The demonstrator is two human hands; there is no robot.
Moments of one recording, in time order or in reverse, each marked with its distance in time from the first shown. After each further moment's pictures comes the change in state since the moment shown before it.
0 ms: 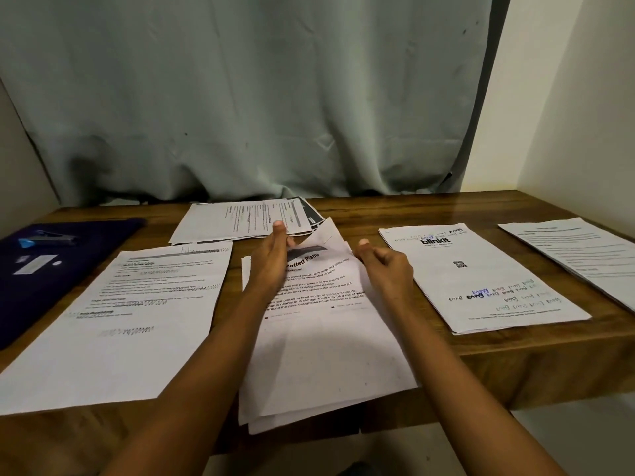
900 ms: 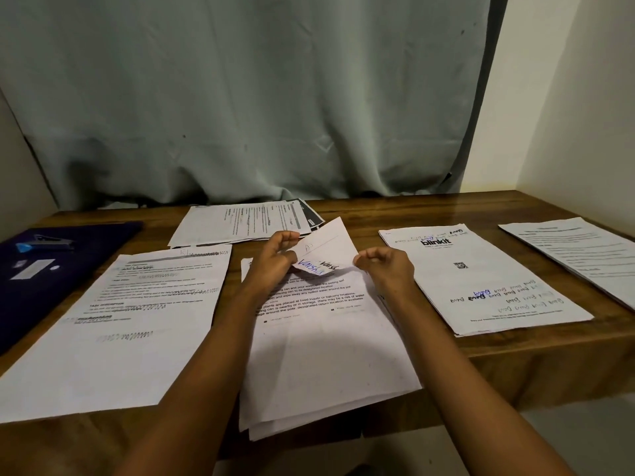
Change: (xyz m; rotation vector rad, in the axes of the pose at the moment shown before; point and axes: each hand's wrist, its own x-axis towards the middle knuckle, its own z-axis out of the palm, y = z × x) left_hand 0.004 -0.002 -0.010 -0.053 -0.200 -0.031; right_hand 0.016 0.004 0.000 -0.033 -0.050 0.102
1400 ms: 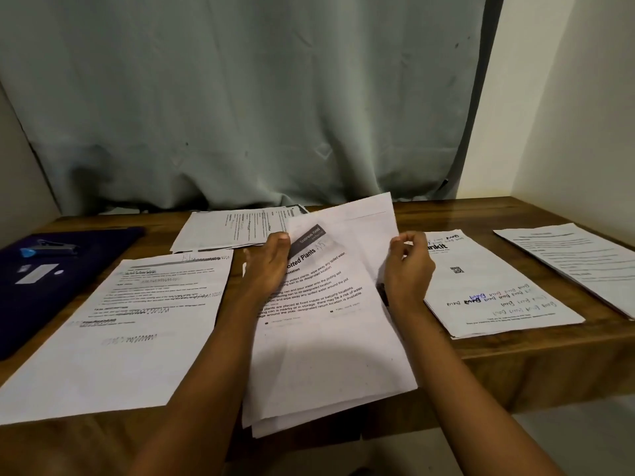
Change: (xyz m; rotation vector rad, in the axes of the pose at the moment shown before) left_hand -0.019 0.012 -0.008 0.405 0.129 0.058; right_hand -0.001 -0.006 -0.010 -0.064 0.495 -0.243
